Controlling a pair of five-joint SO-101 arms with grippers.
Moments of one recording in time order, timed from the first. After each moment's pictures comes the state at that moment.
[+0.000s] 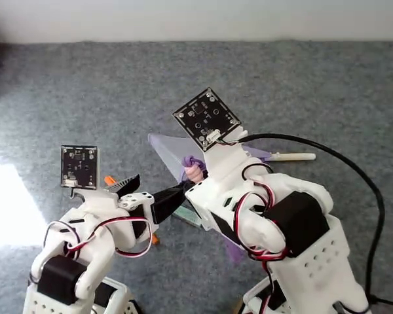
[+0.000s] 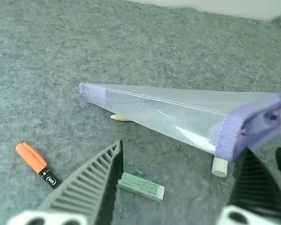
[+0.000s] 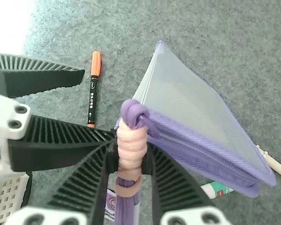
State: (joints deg) left arm 17.3 -77.7 55.4 71.6 24.1; right arm -39.2 -38.2 1.0 95.9 2.1
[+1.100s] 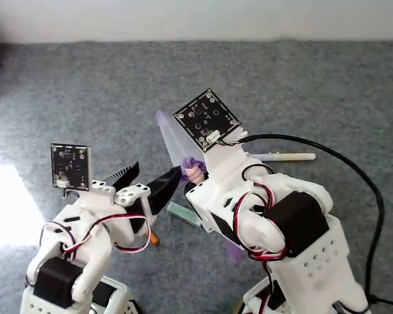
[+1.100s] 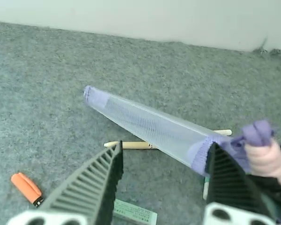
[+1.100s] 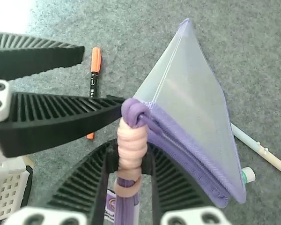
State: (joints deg) left arm 17.1 -77.7 52.8 66.9 23.8; right arm -39.2 -38.2 1.0 96.7 2.1
